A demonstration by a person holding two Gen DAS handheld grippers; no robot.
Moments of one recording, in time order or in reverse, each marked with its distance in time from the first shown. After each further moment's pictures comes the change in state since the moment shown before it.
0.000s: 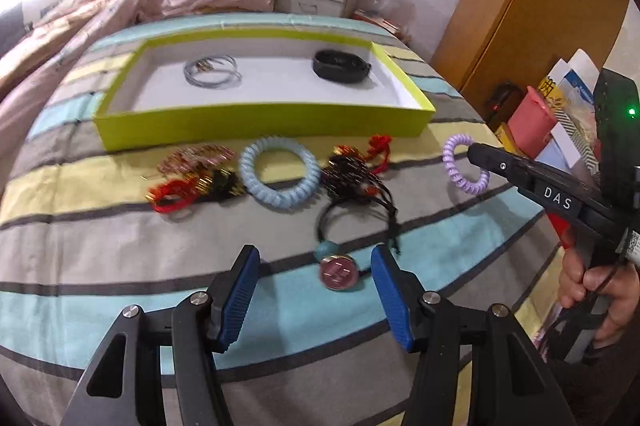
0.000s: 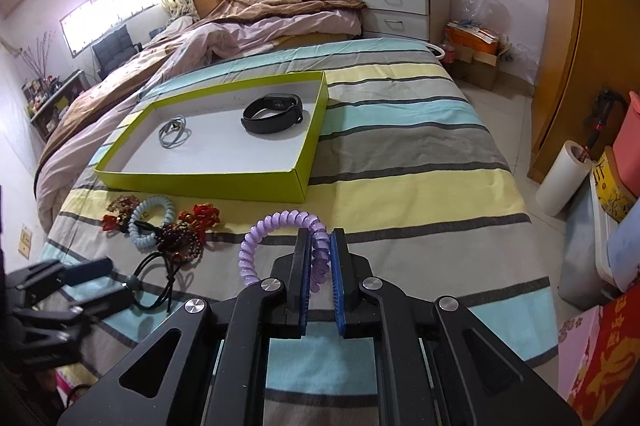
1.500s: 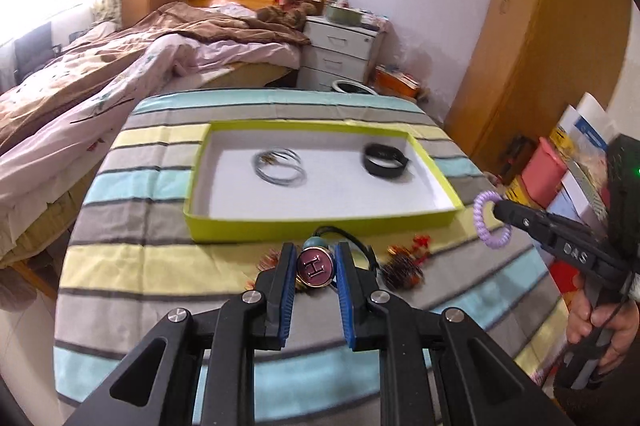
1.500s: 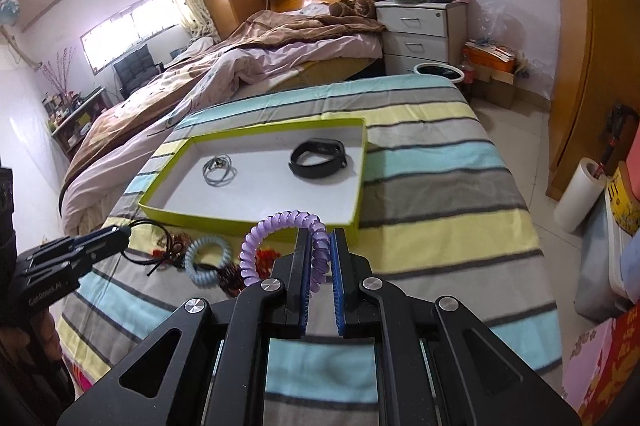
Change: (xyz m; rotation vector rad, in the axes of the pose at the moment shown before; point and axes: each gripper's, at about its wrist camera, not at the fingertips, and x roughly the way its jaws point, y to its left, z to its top) left arm -0.062 0.045 0.047 -0.028 -0.197 0.086; right arm -0.021 0.029 0.029 -0.006 -0.068 0.075
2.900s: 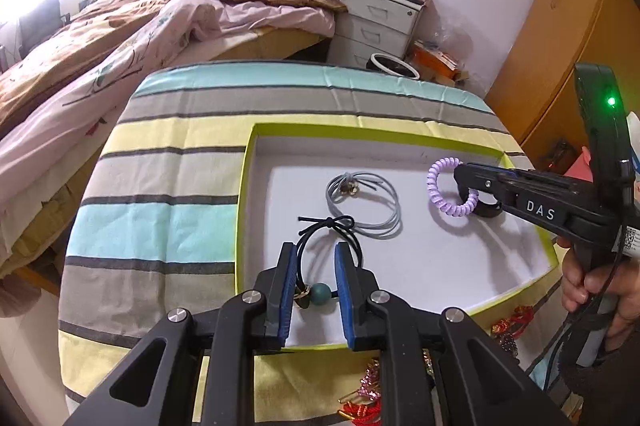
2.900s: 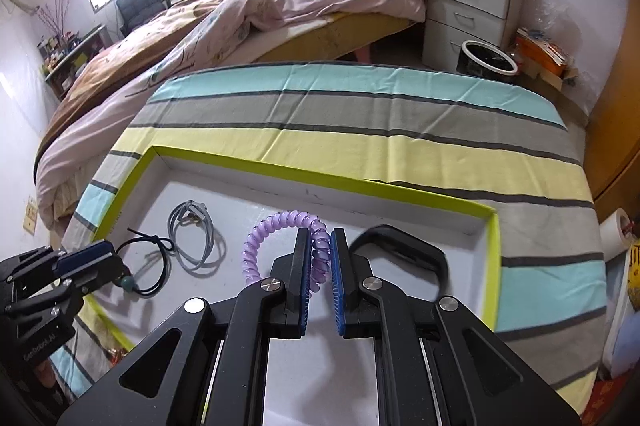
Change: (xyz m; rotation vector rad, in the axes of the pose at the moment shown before) left arm 0.104 0.068 0.053 -0.062 0.141 0.052; right arm 0.157 0.044 0.086 -0.133 0.222 0.005
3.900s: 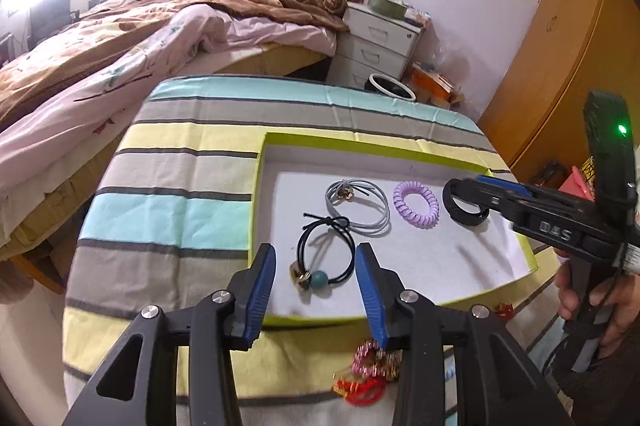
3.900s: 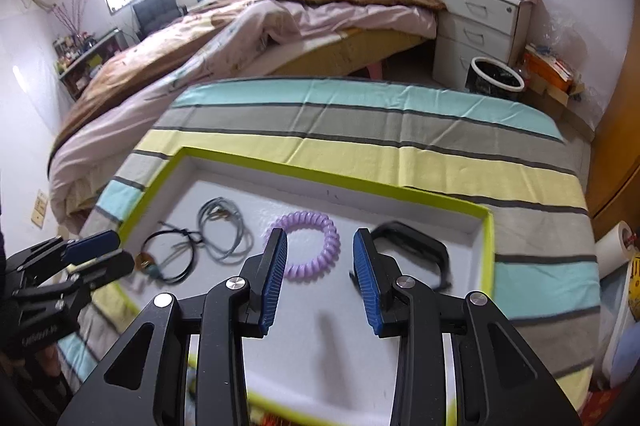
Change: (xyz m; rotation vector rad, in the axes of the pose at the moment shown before) left arm -0.037 0.005 -0.016 -0.041 -0.082 -0.030; right arm -0.036 0.006 -0.013 -0.027 -0.068 0.040
